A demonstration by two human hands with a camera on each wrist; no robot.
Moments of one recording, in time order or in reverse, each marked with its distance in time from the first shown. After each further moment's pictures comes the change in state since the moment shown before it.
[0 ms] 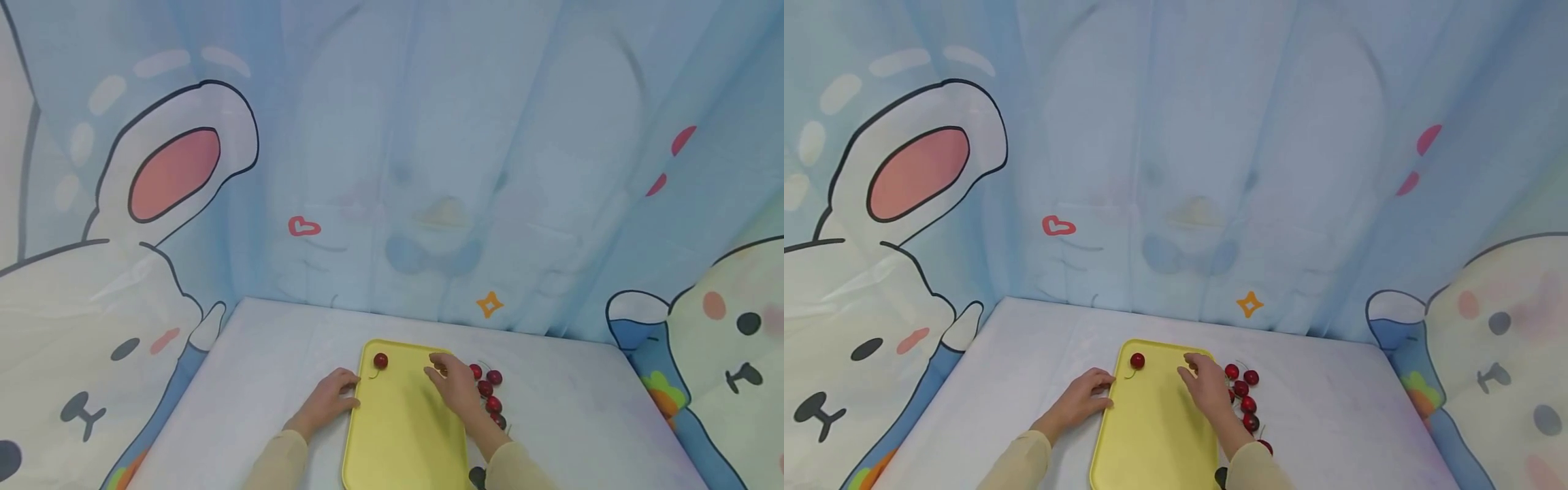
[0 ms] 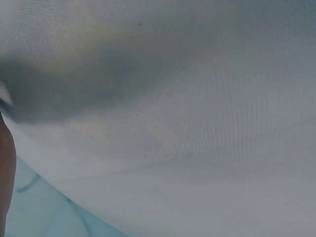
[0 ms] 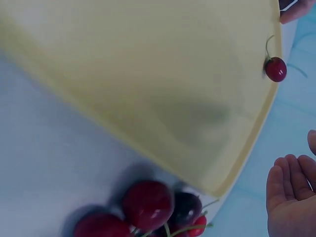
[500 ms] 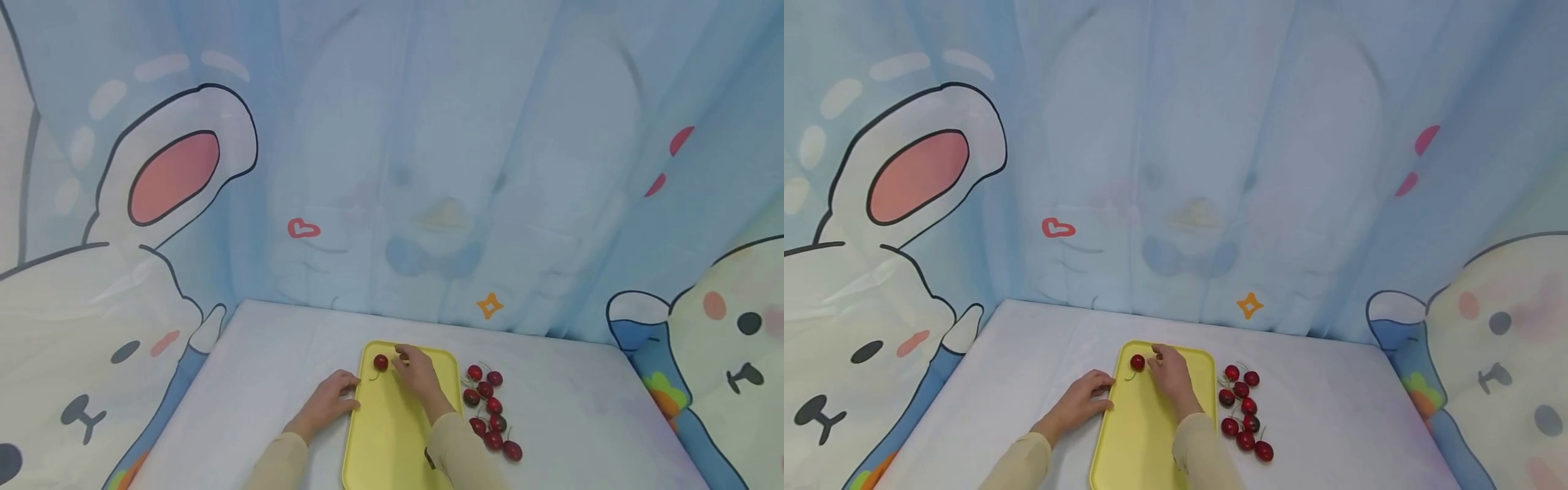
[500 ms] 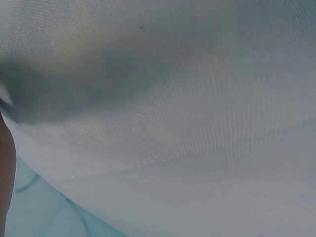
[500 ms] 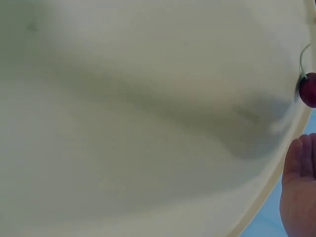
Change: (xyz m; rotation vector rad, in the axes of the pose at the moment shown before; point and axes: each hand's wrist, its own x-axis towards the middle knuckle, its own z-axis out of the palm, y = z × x) left_hand 0.000 0.003 -0.001 -0.010 -0.014 -0.014; right_hand 0.038 -0.015 0.063 0.096 -0.103 0.028
